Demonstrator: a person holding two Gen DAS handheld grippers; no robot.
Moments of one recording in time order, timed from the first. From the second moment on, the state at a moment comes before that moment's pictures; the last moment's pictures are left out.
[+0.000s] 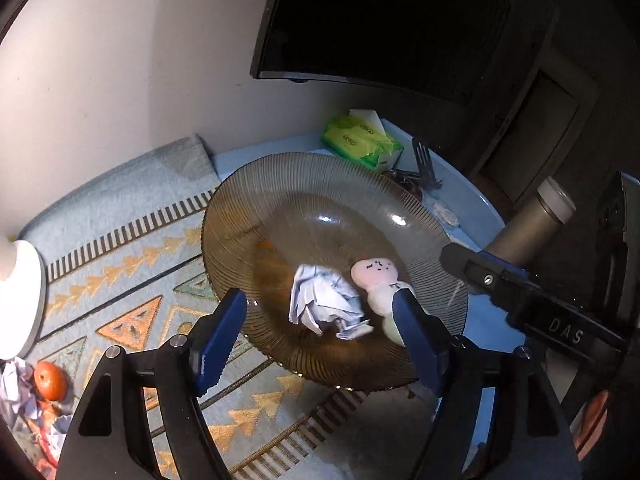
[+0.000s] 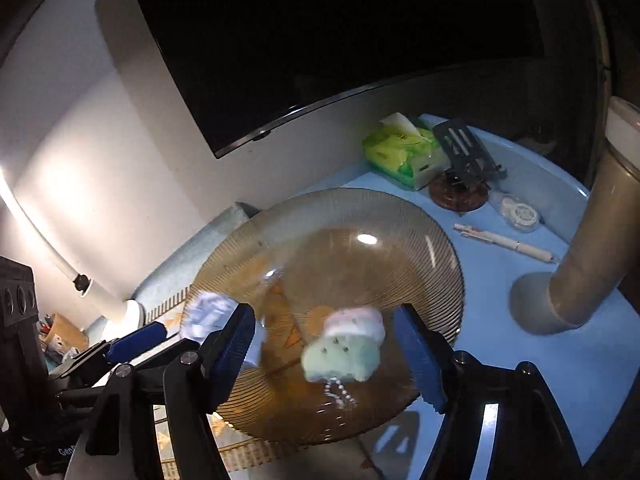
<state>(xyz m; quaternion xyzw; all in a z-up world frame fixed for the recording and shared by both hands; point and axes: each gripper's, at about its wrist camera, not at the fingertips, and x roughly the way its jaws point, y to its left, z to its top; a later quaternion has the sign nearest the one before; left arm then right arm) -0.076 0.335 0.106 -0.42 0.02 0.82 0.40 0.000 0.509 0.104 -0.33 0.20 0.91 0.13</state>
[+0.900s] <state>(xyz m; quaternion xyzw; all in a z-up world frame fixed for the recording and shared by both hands) 0.069 -0.081 0.146 -0.35 -0.09 0.92 0.12 -0.078 0.400 0.077 -0.34 -0.05 0.93 0.16</state>
